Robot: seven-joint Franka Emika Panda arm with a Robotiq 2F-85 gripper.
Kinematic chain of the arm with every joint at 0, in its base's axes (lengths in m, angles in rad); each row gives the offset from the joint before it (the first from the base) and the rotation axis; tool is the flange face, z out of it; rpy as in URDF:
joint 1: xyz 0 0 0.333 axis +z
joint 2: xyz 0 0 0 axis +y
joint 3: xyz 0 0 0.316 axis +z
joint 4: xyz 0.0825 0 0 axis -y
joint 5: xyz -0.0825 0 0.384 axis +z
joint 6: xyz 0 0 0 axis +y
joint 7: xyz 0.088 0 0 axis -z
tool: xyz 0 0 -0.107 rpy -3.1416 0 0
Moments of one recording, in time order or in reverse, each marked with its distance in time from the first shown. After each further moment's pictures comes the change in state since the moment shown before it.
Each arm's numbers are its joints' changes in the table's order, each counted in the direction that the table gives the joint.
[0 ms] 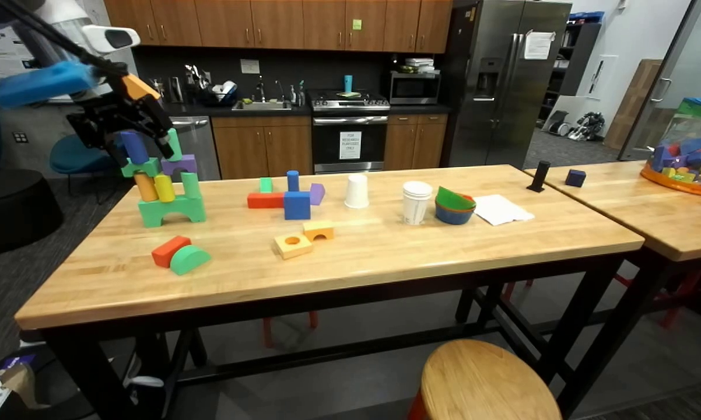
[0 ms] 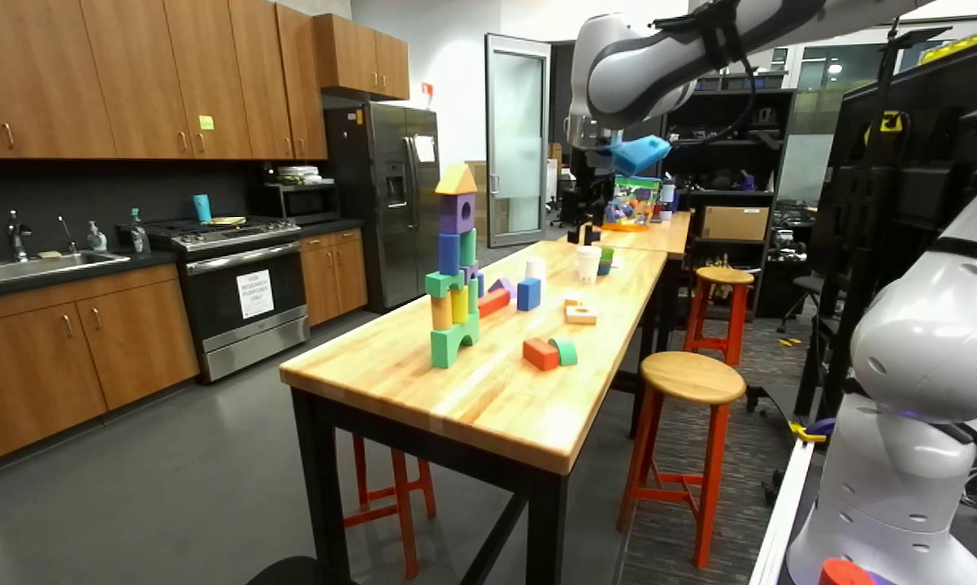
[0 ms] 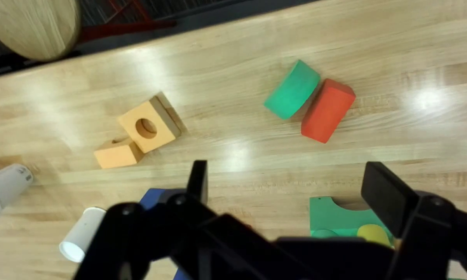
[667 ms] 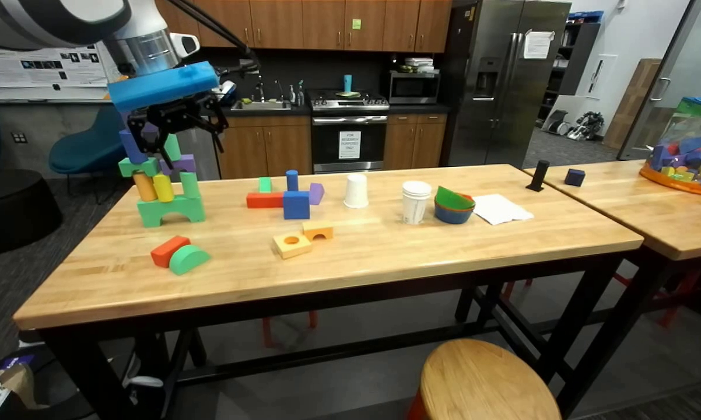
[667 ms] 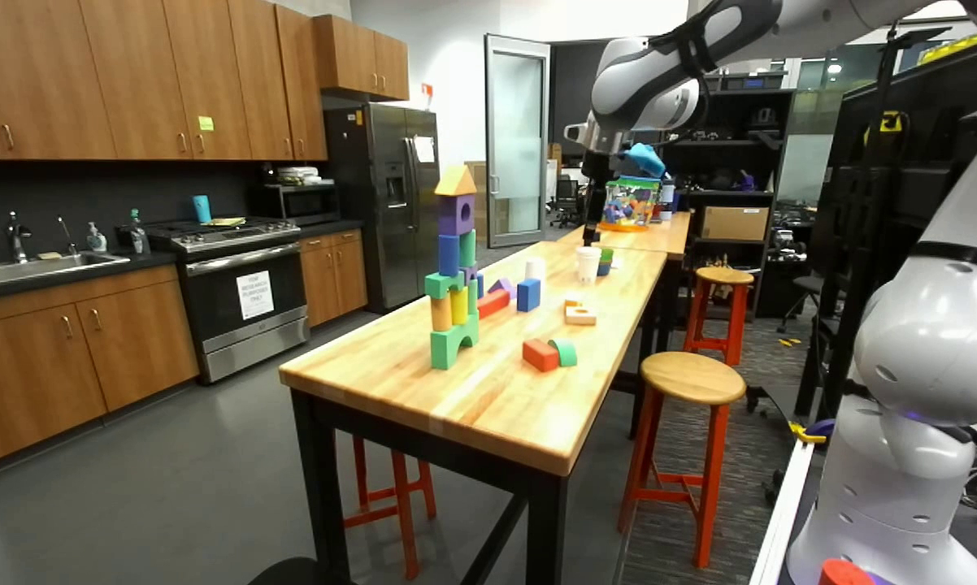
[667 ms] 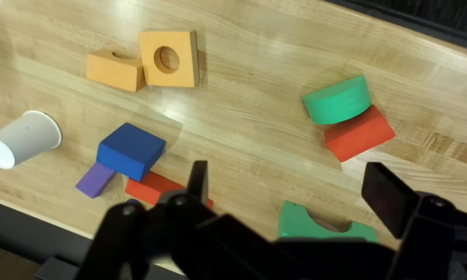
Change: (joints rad) arm 0.057 0.129 -0.227 0.106 0.120 -0.099 -0.733
